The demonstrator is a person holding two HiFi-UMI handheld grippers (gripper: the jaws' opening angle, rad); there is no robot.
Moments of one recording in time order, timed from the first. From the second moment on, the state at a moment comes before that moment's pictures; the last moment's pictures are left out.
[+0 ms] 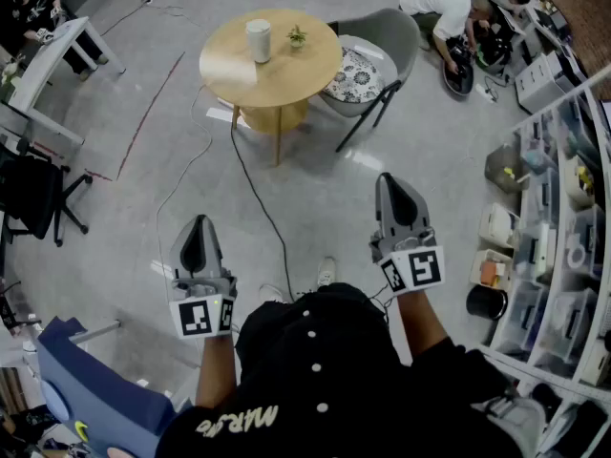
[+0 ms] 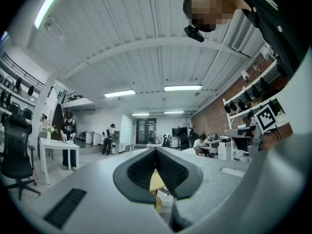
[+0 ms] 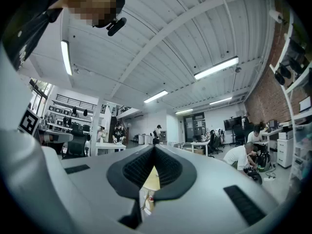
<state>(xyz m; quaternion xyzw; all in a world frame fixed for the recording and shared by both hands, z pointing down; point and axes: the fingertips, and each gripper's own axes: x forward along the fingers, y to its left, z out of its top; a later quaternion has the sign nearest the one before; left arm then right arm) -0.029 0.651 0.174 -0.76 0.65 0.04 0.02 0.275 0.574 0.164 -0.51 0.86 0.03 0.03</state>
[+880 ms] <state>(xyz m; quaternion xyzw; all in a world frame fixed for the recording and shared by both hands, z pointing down) -0.012 0.640 0.189 -0.75 0.66 0.04 0.00 0.296 0.558 0.175 -0.48 0.88 0.00 0.06</state>
